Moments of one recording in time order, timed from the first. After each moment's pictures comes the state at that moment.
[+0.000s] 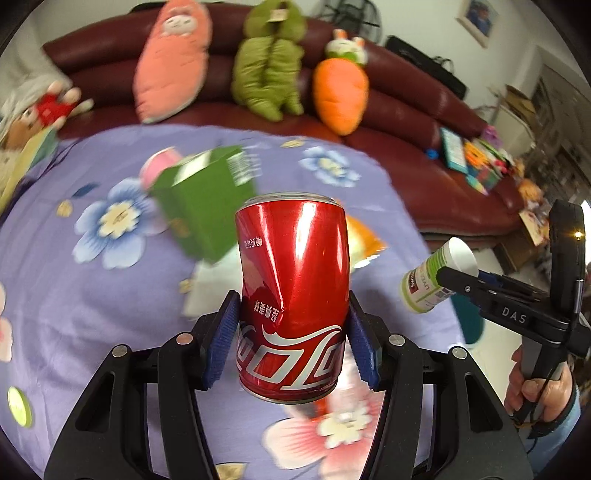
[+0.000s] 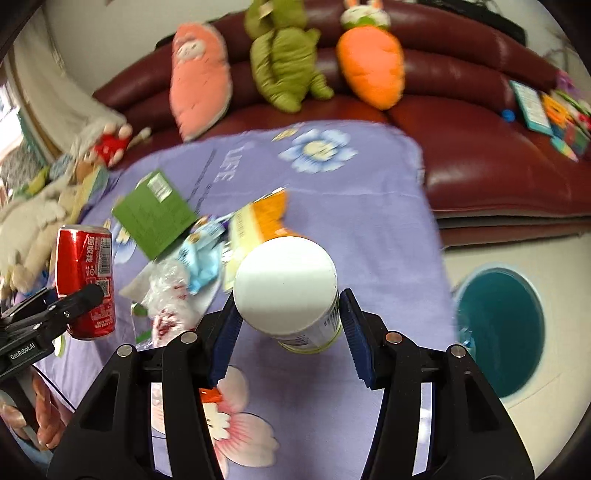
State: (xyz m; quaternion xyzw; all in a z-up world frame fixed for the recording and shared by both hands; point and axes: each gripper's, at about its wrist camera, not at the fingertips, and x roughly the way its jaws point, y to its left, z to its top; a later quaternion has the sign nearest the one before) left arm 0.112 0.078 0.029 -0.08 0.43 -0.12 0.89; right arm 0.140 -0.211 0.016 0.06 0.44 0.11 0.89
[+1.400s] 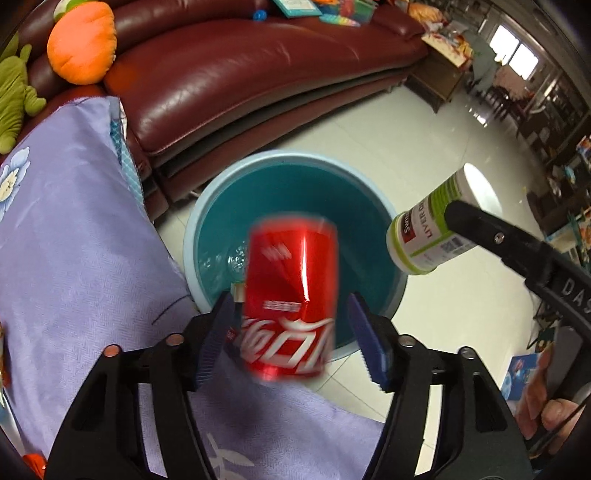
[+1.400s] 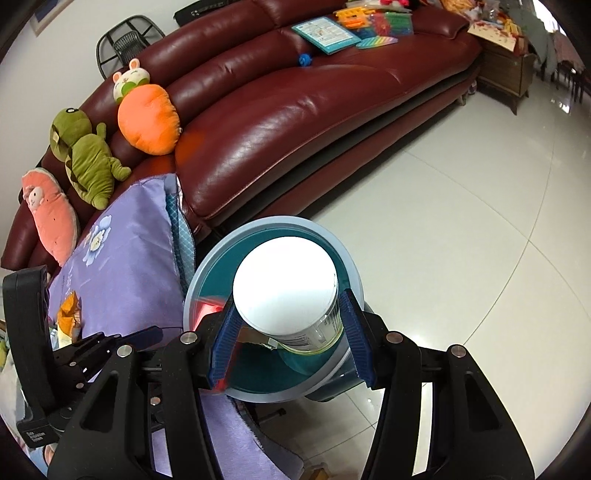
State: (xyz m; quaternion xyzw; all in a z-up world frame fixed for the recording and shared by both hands) left arm 0.165 -0.341 -0.095 0.14 0.54 -0.32 0.77; right arm 0.084 -0.524 -0.075 0.25 0.42 -0.11 0.86
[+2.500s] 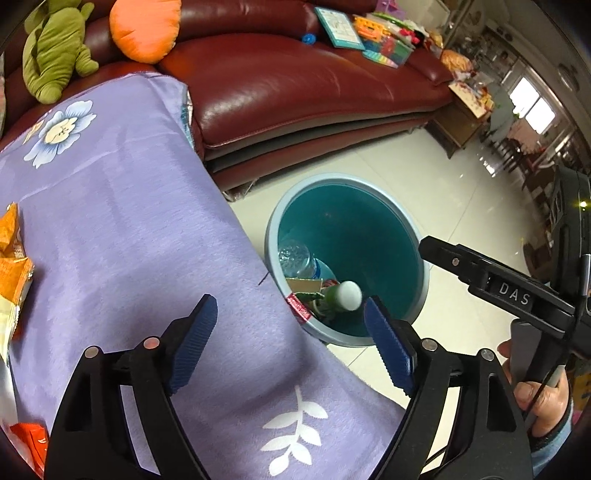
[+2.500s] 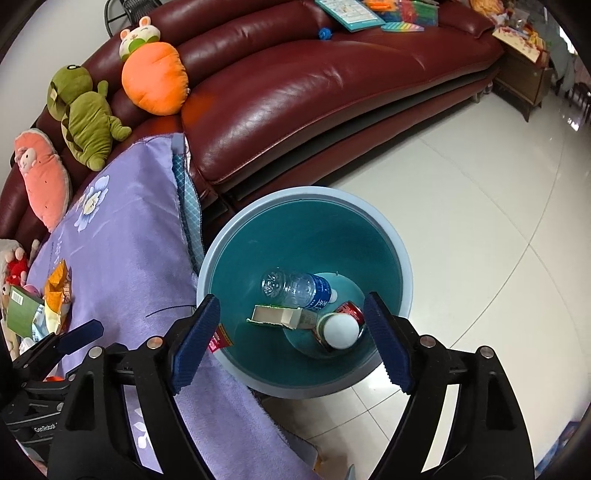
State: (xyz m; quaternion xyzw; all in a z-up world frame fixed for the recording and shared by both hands) left arm 0.172 -0.248 -0.067 0.05 0.53 -0.29 0.80; right arm 0.121 -0.476 -0.079 0.21 0.48 -0.11 0.85
